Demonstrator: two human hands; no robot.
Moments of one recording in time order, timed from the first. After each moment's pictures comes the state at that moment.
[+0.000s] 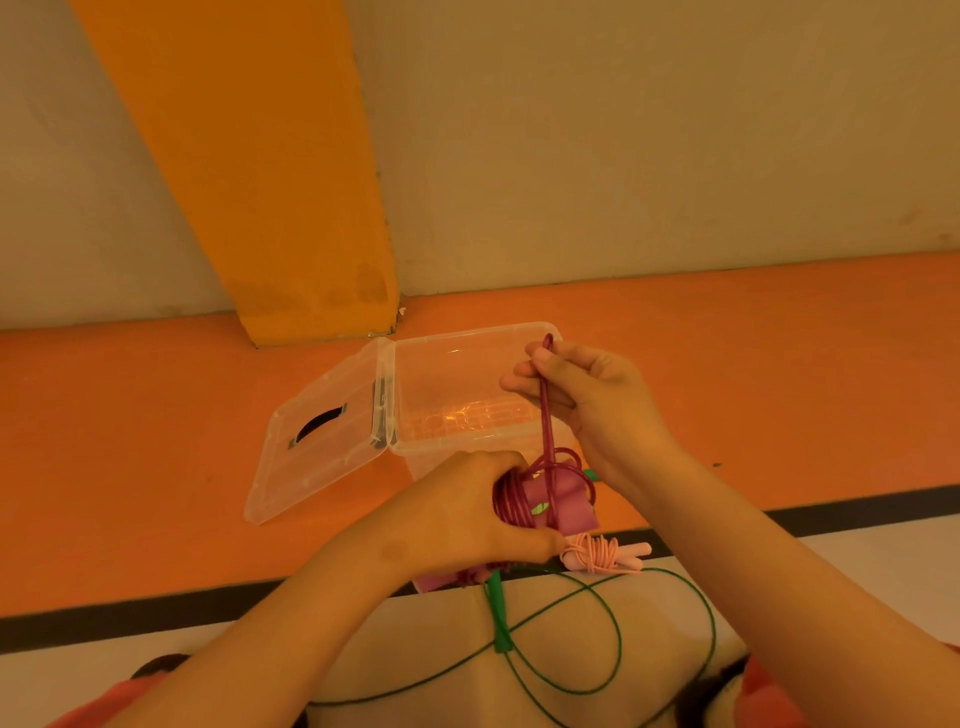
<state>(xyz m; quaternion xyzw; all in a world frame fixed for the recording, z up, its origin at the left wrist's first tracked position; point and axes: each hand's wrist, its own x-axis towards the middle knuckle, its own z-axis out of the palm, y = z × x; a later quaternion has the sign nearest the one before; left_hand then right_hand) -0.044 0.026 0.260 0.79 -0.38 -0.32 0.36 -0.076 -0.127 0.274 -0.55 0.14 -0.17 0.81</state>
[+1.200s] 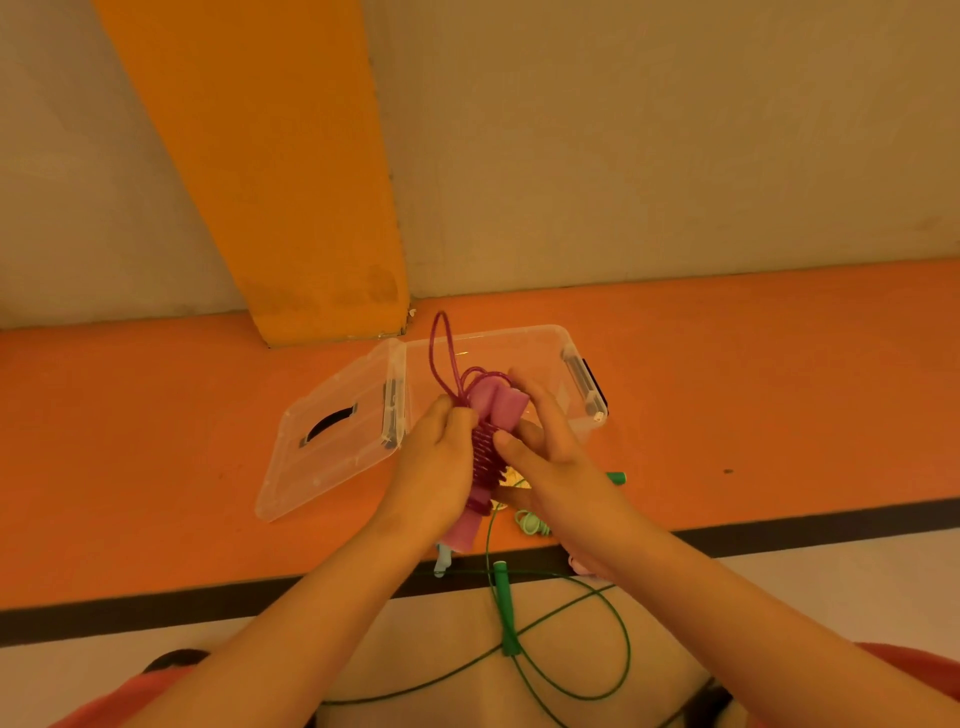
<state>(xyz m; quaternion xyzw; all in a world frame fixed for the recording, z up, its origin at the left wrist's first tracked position) -0.030 0.018 0.259 0.78 -0.13 -0.16 0.59 -0.094 -0.084 0.241 -0.61 0.09 -0.06 0.78</state>
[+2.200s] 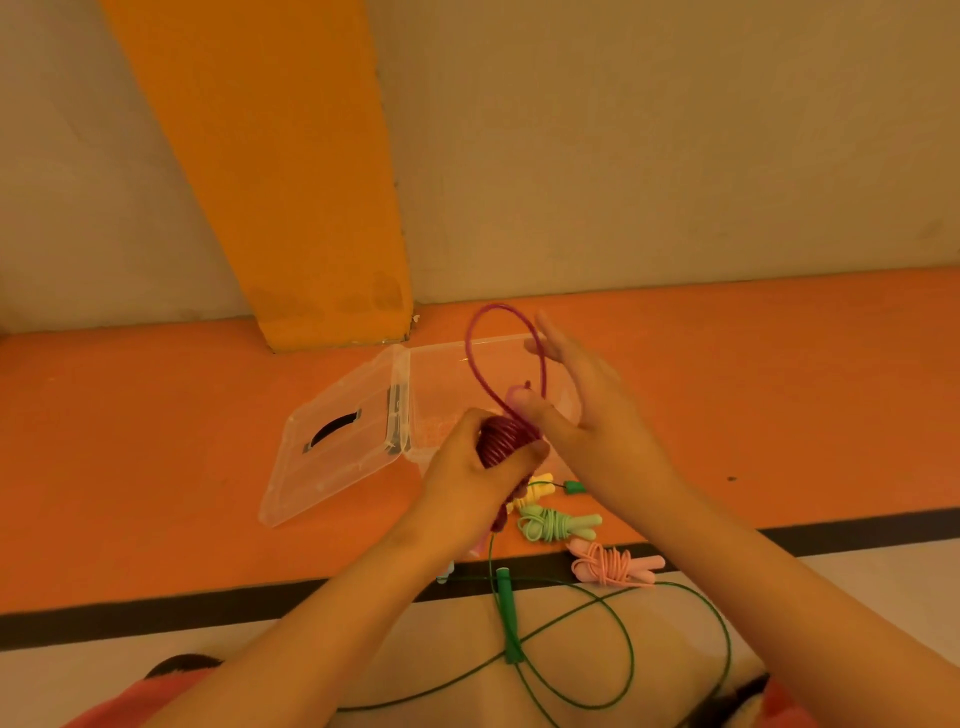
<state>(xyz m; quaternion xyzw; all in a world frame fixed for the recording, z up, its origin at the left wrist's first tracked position) -0.043 0.017 0.254 0.72 -0.19 -0.24 0.62 -0.086 -0.116 0.269 -0.89 0.05 -0.23 0.39</state>
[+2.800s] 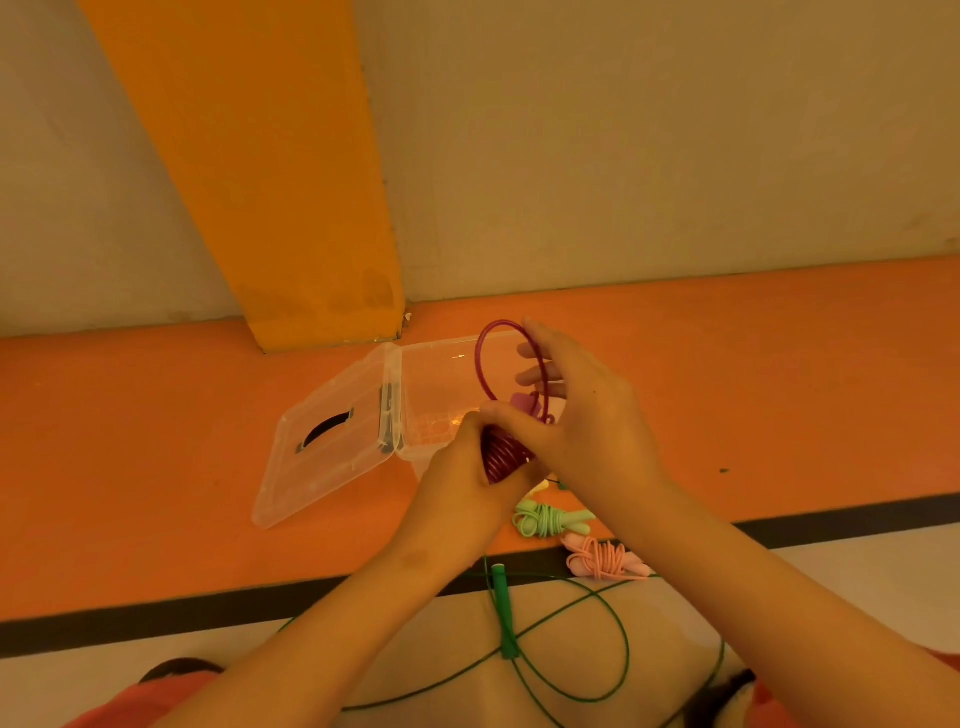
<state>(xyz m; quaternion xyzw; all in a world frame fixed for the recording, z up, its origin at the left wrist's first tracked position) -0.048 0.015 0.247 0.78 -0.24 -0.18 0.54 -0.089 -0.105 0.278 -0.88 0.07 -0.30 0.35</state>
